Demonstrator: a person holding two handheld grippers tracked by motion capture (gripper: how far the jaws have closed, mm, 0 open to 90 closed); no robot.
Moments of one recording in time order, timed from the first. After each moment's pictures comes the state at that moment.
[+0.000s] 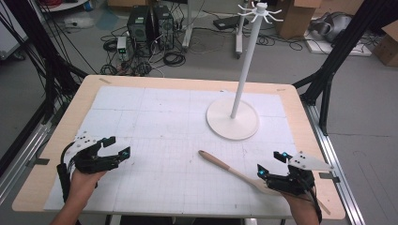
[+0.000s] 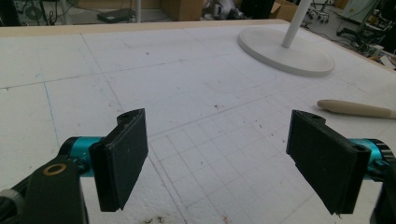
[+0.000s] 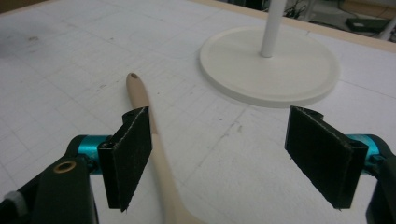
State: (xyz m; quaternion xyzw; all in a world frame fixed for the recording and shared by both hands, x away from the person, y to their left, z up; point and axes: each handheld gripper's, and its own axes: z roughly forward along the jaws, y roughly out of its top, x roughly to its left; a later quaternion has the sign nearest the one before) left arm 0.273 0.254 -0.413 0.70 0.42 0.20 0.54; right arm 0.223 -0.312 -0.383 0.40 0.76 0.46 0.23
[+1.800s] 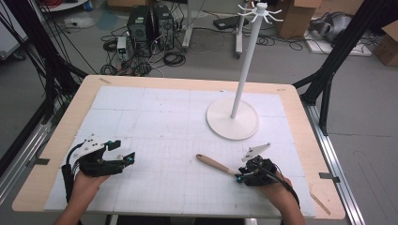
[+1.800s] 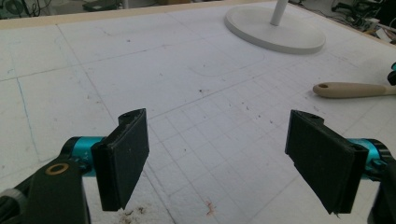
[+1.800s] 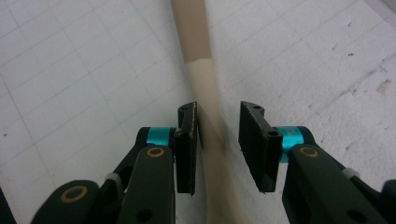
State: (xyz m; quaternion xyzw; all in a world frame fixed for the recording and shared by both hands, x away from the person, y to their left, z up) left arm 0.268 0.242 -0.414 0.73 0.39 0.19 0.52; right arm 0.276 -0.249 -0.421 0.31 0.91 0.26 0.07
